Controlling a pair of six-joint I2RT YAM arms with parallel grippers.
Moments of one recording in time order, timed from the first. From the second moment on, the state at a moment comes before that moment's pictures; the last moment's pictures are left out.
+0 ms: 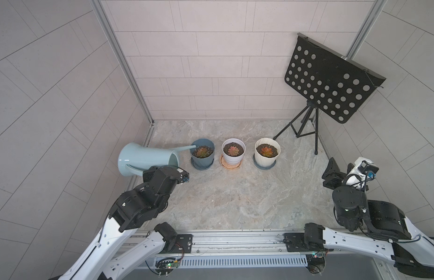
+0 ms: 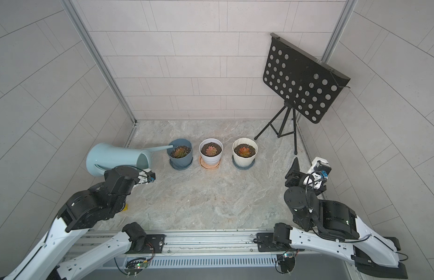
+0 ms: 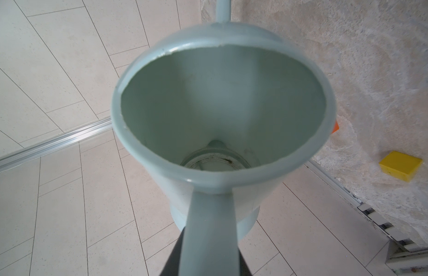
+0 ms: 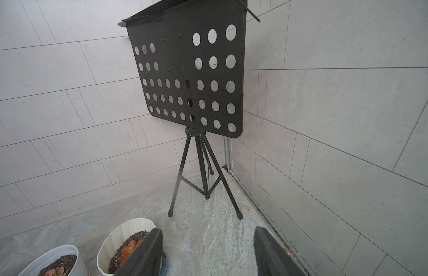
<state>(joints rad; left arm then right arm) -0.67 0.70 1.09 -1.25 -0.95 1.08 1.17 0.50 1.06 -1.08 1.54 0.66</state>
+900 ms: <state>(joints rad) -0.74 0.61 1.09 -1.39 -0.96 1.01 1.16 0.53 1.06 -1.08 1.54 0.66</state>
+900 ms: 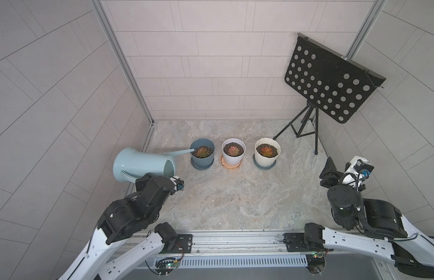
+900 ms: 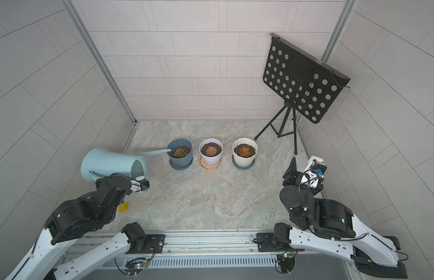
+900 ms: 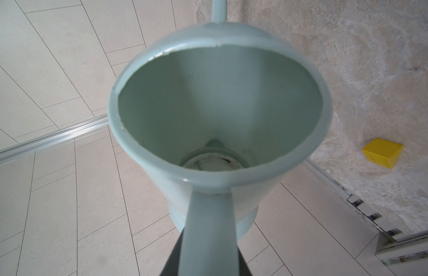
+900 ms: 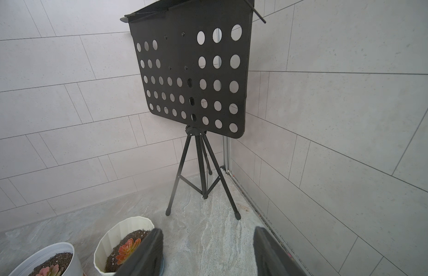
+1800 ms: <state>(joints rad) -0.78 0.63 1.17 -1.46 -0.92 1.01 1.16 0.50 1.05 -1.08 1.53 0.66</state>
